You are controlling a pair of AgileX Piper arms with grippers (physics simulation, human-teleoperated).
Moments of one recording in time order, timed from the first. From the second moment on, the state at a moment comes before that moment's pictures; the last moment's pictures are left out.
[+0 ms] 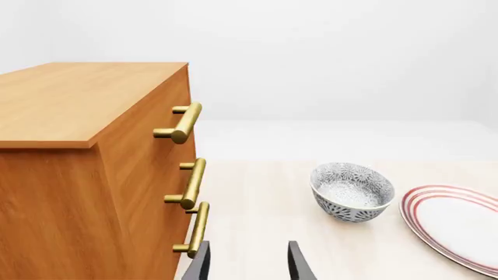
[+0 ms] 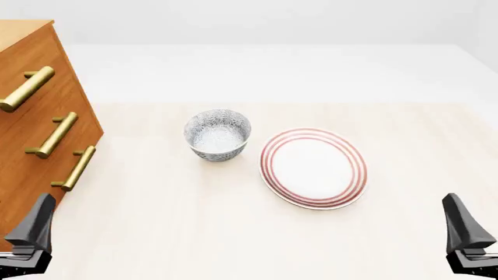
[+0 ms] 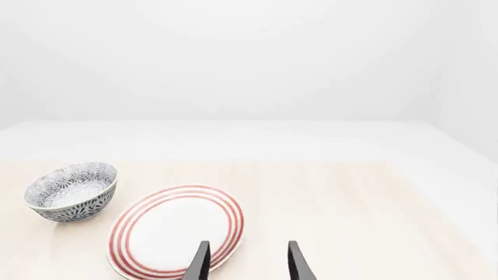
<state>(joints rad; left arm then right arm) 0.00 0.00 0.00 0.00 0.00 0.00 0.00 0.00 0.00 0.00</state>
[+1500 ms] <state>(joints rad) 0.03 0.16 -0.27 0.20 0.46 0.00 0.00 0.00 0.00 -0.01</state>
